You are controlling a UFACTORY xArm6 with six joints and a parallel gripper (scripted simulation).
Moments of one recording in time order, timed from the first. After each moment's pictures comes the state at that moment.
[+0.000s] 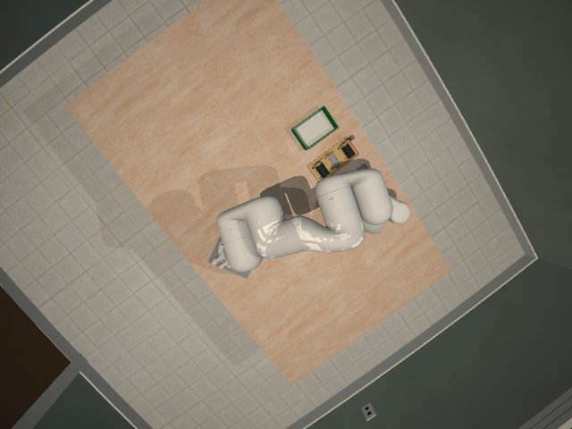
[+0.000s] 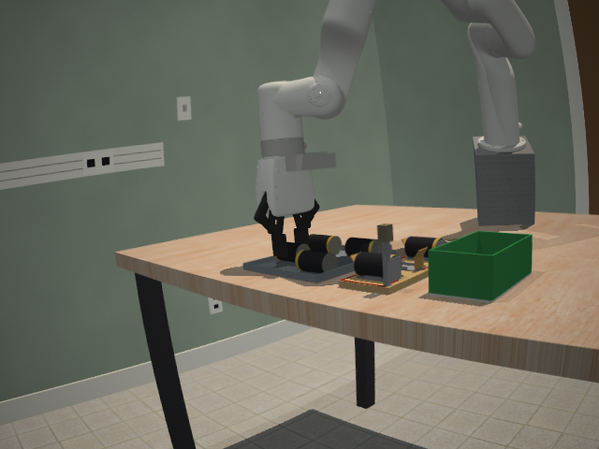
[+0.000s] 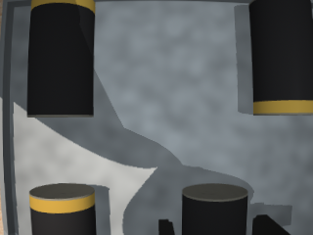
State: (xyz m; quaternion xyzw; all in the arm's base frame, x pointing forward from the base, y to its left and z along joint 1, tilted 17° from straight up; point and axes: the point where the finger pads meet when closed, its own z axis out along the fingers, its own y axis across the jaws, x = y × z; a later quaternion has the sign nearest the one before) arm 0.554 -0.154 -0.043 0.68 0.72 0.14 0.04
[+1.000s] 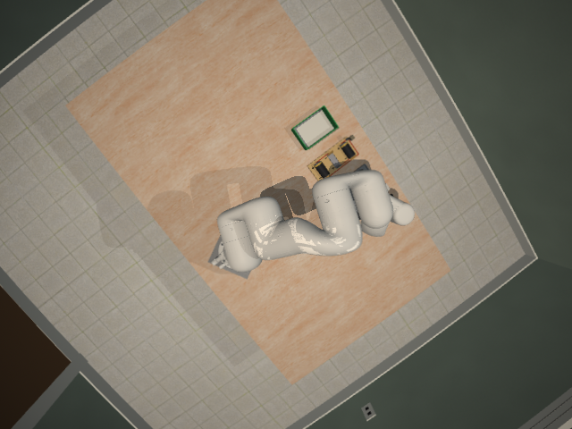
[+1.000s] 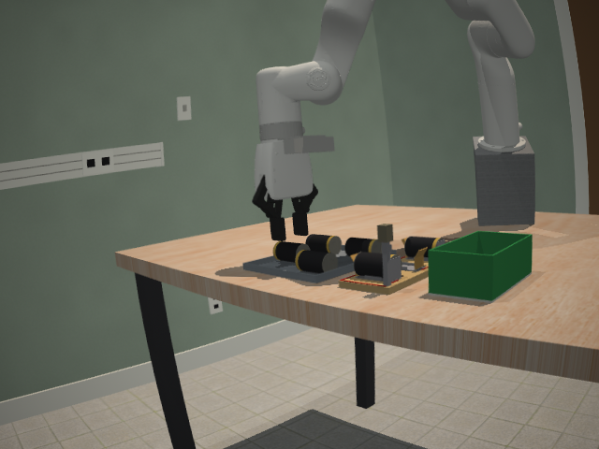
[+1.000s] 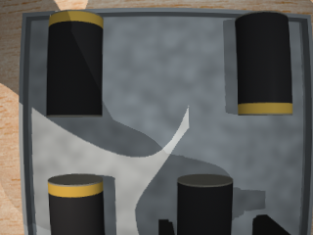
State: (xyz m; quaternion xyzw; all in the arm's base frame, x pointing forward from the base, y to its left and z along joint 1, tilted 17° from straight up) arm 0.547 -0.159 -0.016 0.68 0.72 0.14 0.04
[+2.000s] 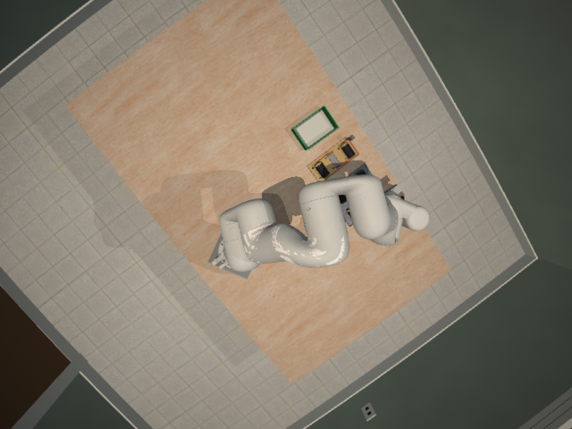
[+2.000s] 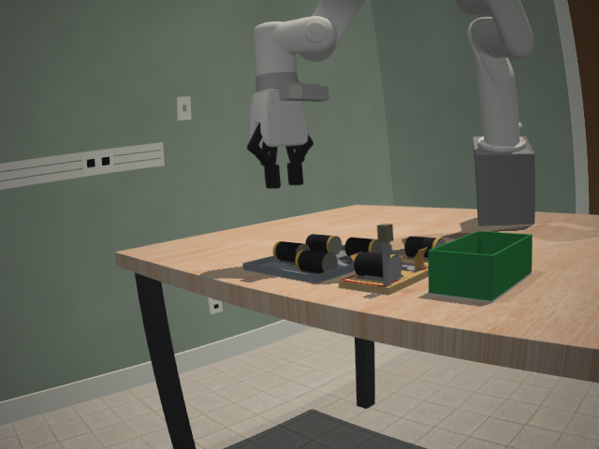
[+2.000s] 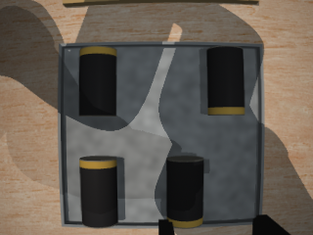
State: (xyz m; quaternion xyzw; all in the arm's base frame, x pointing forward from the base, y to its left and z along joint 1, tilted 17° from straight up) arm 0.527 -0.173 0.070 0.68 0.72 0.14 0.04
